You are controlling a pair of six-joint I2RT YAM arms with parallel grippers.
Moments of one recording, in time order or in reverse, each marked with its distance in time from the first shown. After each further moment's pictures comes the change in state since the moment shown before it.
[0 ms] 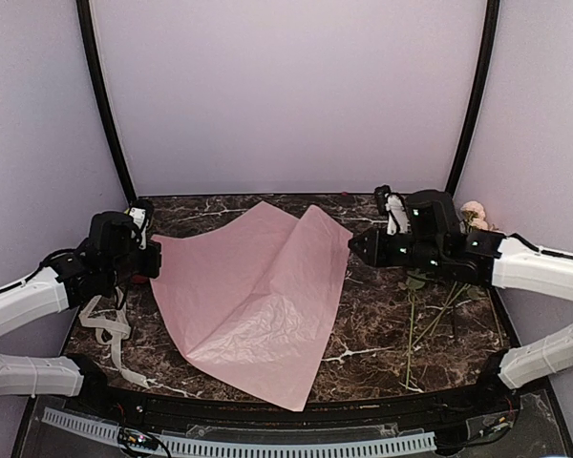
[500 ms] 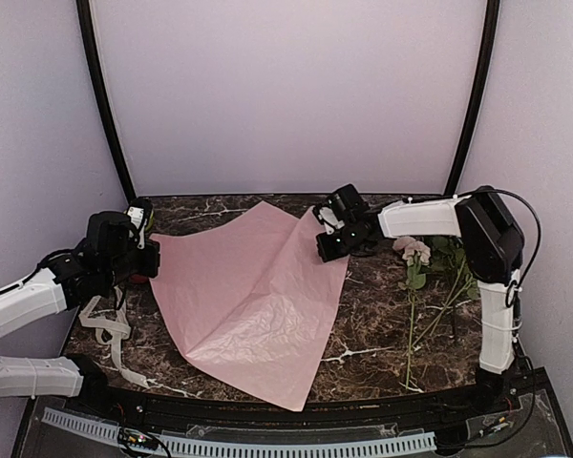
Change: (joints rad) left arm 0.000 -0.019 0.000 -0.005 0.002 0.000; right arm -0.177 0.882 0.625 -0.128 -0.082 -0.356
